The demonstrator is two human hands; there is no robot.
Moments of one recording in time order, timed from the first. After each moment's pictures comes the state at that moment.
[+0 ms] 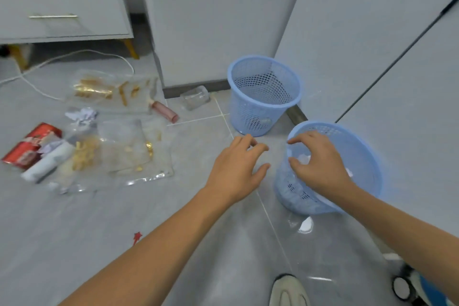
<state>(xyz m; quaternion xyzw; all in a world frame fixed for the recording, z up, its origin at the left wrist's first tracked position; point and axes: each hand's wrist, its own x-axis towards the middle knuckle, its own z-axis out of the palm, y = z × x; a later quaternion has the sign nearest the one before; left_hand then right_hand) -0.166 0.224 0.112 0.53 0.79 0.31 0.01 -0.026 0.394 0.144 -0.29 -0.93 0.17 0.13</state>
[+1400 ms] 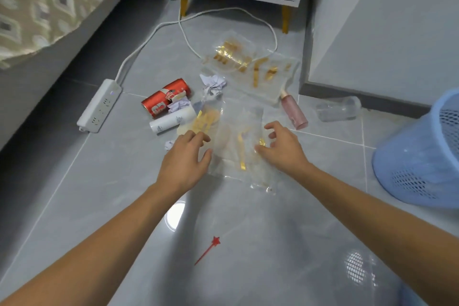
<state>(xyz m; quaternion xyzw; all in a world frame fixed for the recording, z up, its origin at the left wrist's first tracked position) -0.370 -0.017 0.012 0.09 0.96 0.25 0.07 -0.376 0.238 0.000 -0.15 -0.91 0.37 -0.13</state>
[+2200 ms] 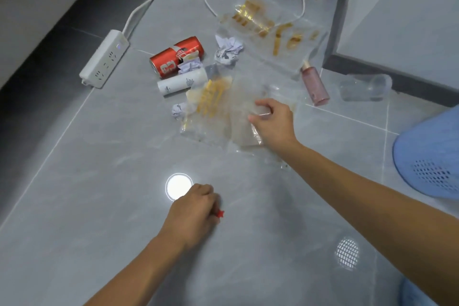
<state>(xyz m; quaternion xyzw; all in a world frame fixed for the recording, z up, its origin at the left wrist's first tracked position) -0.223 -0.028 -0.049 0.14 0.93 0.20 0.26 -0.385 0.188 -0.047 -0.17 -0.85 0.50 -0.05</state>
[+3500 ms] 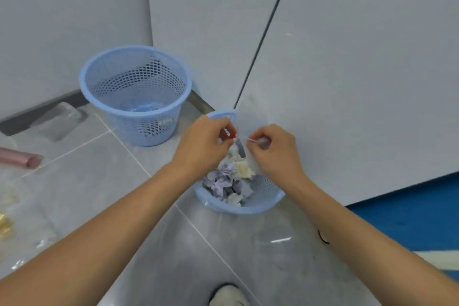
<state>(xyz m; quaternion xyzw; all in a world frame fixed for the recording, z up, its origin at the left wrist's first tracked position) -0.136 0.404 0.141 0.61 0.68 0.37 0.18 0.036 0.467 0.152 -0.53 -0.78 0.22 0.23</state>
